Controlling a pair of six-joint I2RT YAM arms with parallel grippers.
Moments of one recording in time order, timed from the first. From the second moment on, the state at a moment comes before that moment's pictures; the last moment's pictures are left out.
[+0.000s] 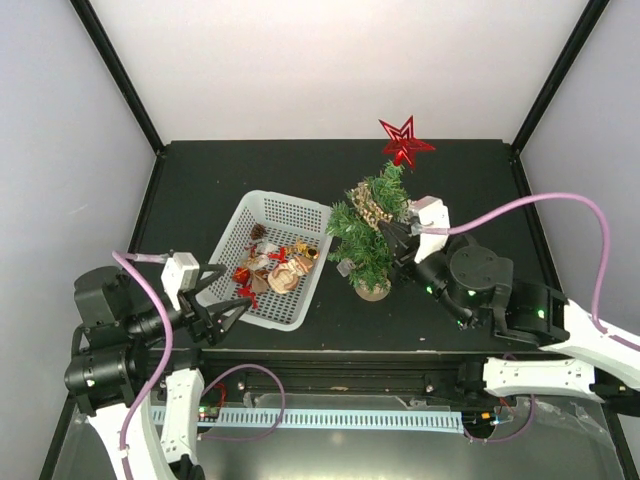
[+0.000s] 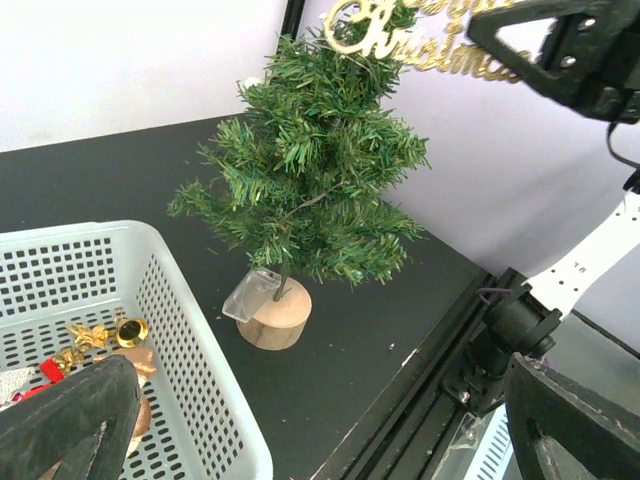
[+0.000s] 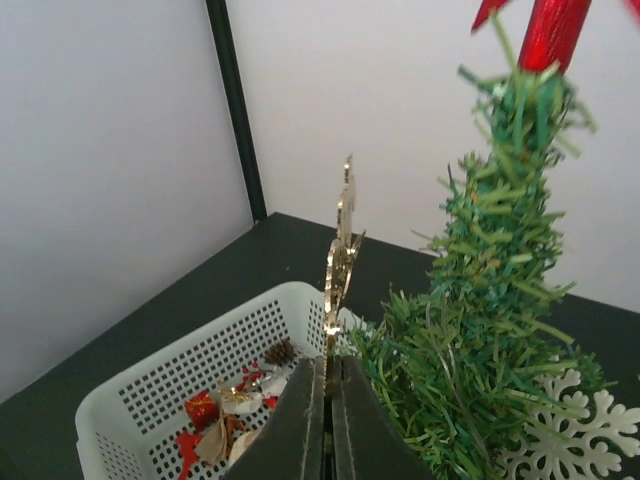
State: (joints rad) left arm 0.27 0.51 1.23 -1.29 1.17 0.23; right arm 1.33 0.87 1.25 -0.53 0.71 0.20
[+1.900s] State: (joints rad) left arm 0.40 0.38 1.11 -1.26 1.28 0.20; right arm 1.04 0.87 0.94 -0.27 0.46 0.29
